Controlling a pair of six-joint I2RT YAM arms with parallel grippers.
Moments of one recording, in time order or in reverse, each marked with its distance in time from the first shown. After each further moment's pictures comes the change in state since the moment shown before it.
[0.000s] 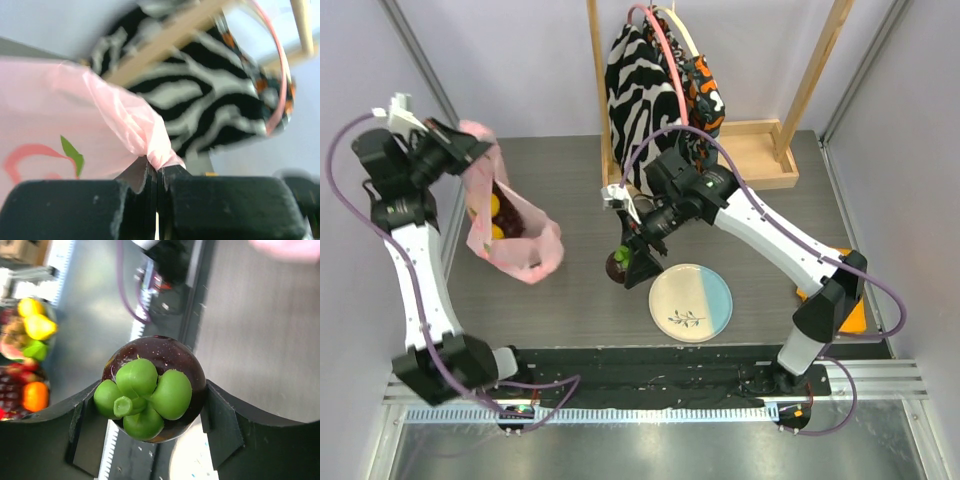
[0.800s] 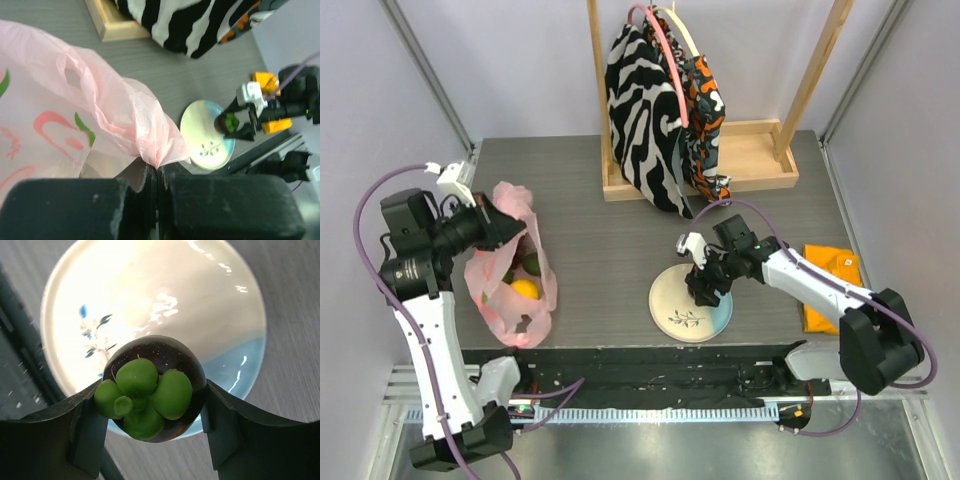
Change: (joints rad) left arm -0.113 -0.411 -0.166 -0.686 0.013 0.621; right arm -0.306 -0.400 -0.995 0.434 0.575 -0.105
